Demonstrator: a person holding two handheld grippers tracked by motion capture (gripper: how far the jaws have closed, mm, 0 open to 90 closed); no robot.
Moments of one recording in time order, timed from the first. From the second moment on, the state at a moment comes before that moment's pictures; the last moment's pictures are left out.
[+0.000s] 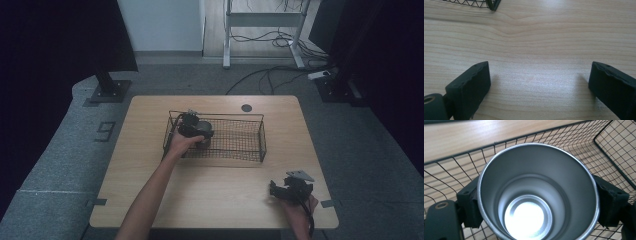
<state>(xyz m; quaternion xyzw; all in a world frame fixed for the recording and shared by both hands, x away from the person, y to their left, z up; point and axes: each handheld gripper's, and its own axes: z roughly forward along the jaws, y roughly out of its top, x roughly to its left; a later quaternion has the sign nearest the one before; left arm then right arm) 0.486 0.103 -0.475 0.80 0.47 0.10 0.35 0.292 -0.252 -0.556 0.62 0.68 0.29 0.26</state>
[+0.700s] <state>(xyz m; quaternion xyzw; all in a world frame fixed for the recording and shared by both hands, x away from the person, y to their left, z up) 0.488 0.097 -0.483 0.81 0.48 0.08 0.32 0.292 -0.252 -0.556 0.62 0.68 0.29 0.26</state>
